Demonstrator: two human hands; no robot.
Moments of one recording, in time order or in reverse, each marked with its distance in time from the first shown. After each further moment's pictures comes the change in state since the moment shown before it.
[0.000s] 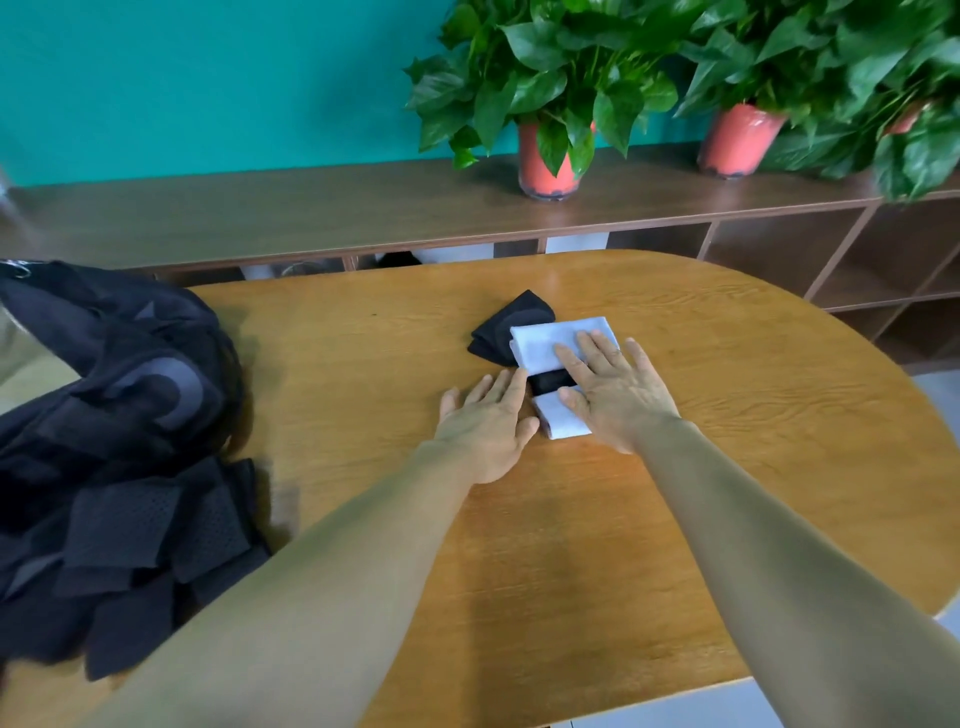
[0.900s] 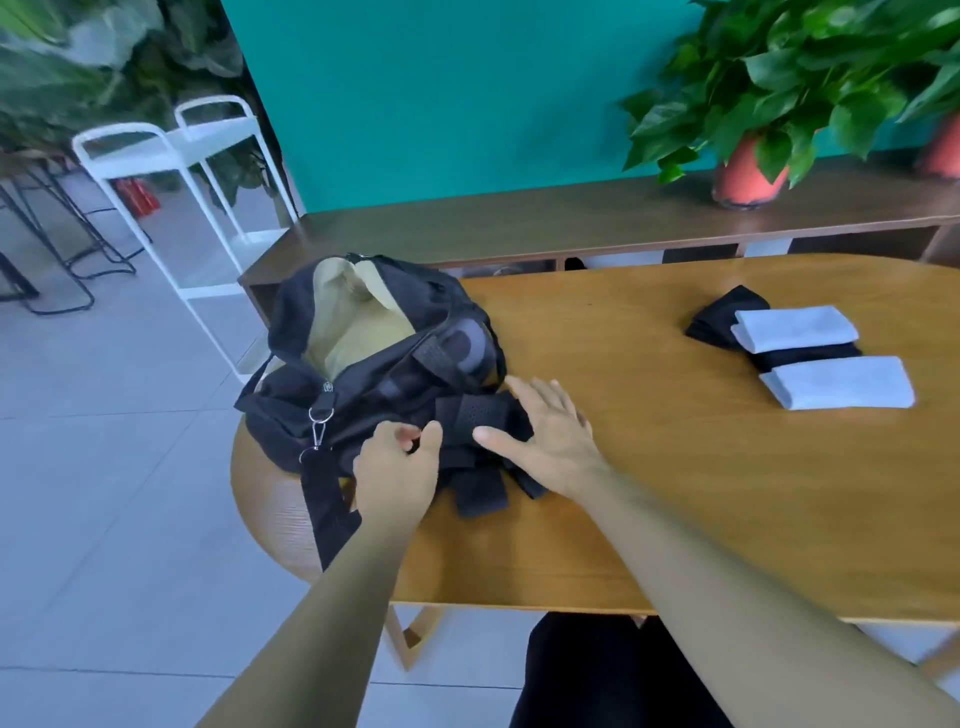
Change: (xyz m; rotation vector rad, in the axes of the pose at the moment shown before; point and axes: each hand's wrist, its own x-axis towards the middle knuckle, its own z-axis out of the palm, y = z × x) left_hand -0.266 -0.222 0.001 -0.755 0.744 -0.768; right_hand -0.075 -0.323 -0.076 0.908 0.017 -0.228
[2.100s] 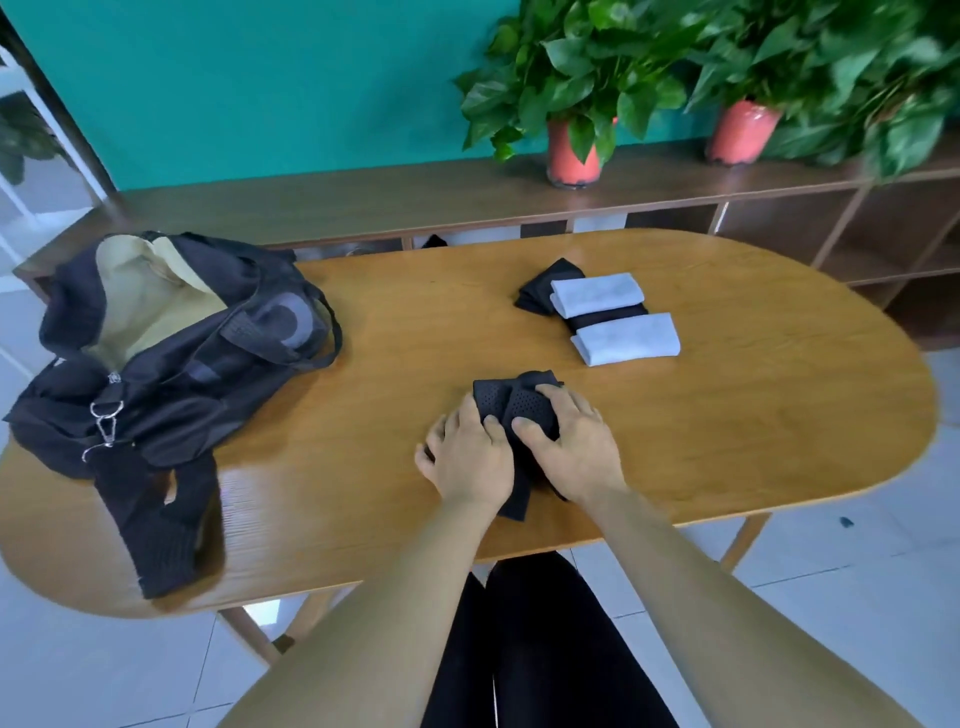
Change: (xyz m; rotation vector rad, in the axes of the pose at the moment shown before) left_hand -0.133 0.103 0.177 0.215 -0.326 0.188; right_hand -0.101 0.146 -0.077 -0.026 0.375 0.289
